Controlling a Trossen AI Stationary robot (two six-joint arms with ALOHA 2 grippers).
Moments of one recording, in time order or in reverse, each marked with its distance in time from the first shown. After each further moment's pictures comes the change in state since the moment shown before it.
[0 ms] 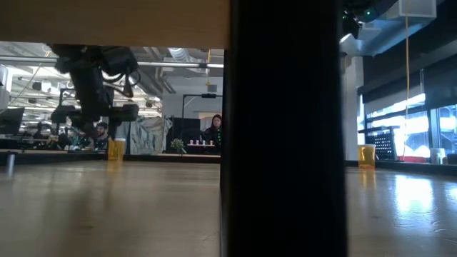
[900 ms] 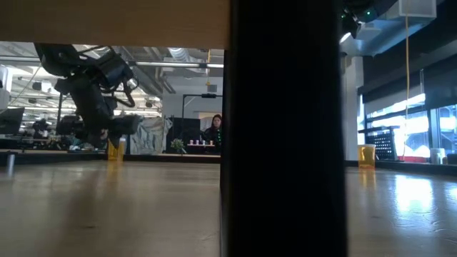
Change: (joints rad) left arm 0.075 0.124 -0.115 0.385 -0.005 0.237; right arm 0.000 0.000 0.000 0.062 0.019 -0.004
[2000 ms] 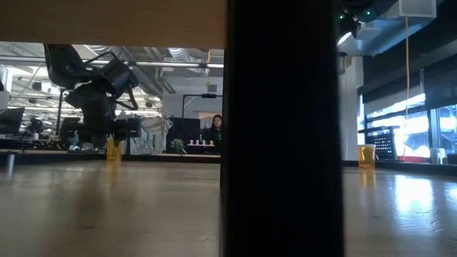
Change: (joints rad) left arm 0.012 0.177 0.000 0.267 -0.196 -0.027; right arm 0.000 0.000 0.000 -0.006 0.082 -0.029
